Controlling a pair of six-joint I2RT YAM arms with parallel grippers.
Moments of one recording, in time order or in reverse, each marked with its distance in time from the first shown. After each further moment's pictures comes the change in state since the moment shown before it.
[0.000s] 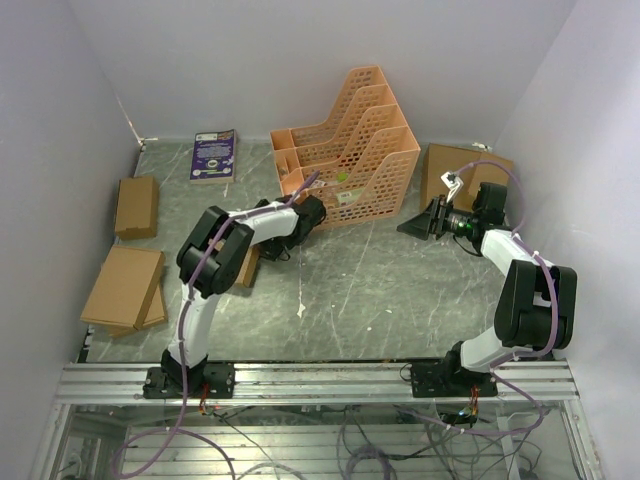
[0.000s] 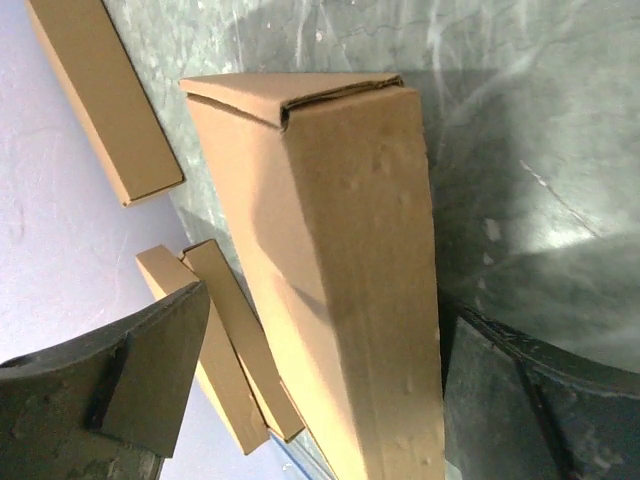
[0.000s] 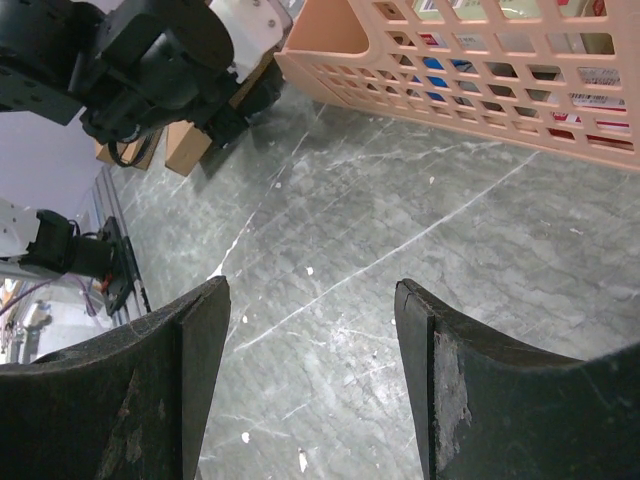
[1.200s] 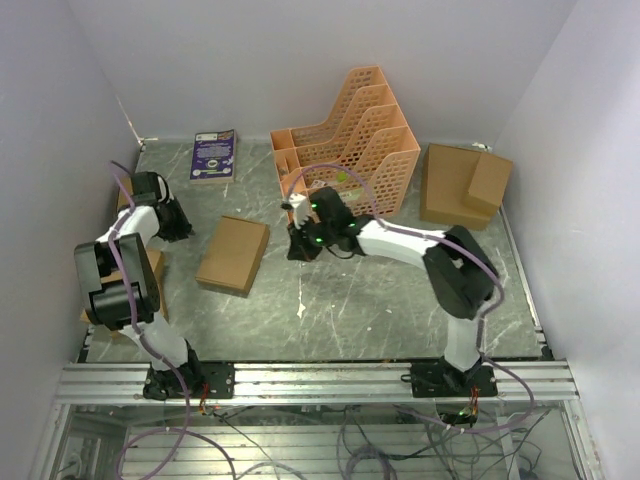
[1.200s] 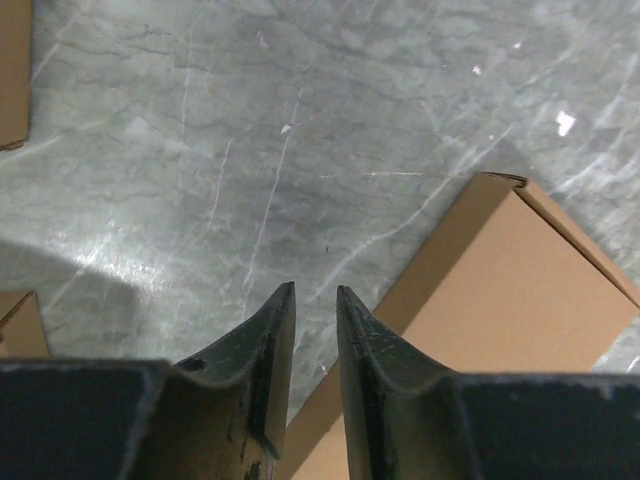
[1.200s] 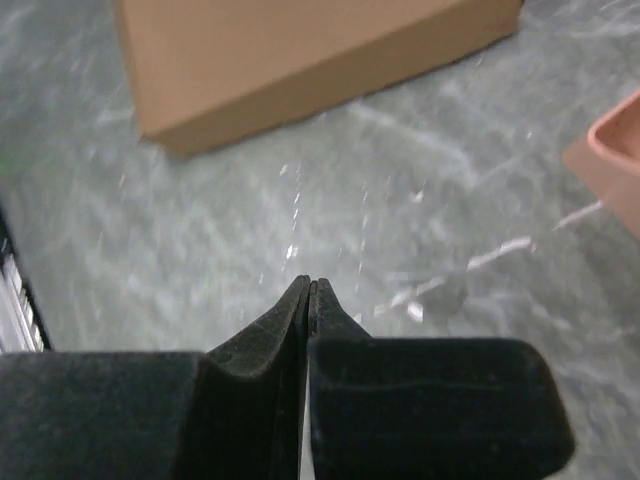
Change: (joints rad) left arm 0.890 -0.493 -0.433 0.534 1.107 -0.150; right arm 0.889 0.316 0.339 -0.083 0.645 -0.087
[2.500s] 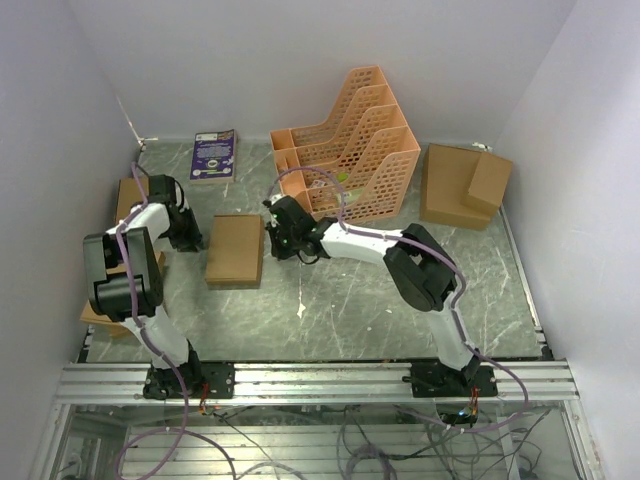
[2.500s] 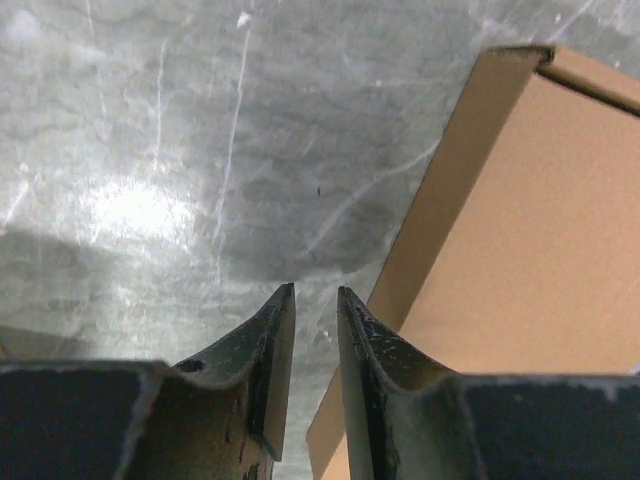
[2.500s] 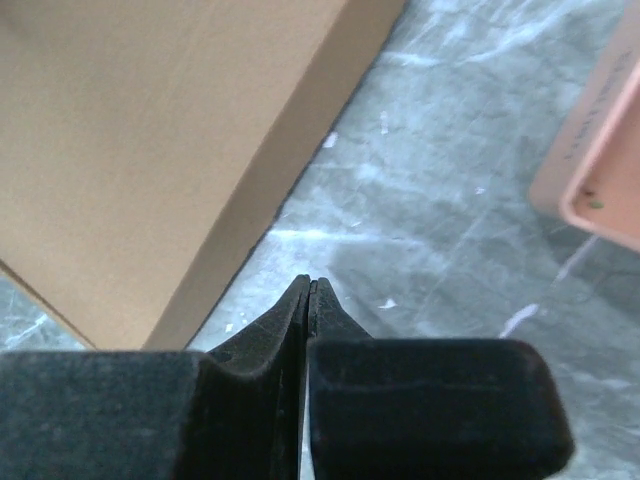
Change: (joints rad) left arm -0.082 0.109 0.049 -0.140 -0.043 0.055; right arm 0.160 0.312 0.354 -0.090 0.505 0.378
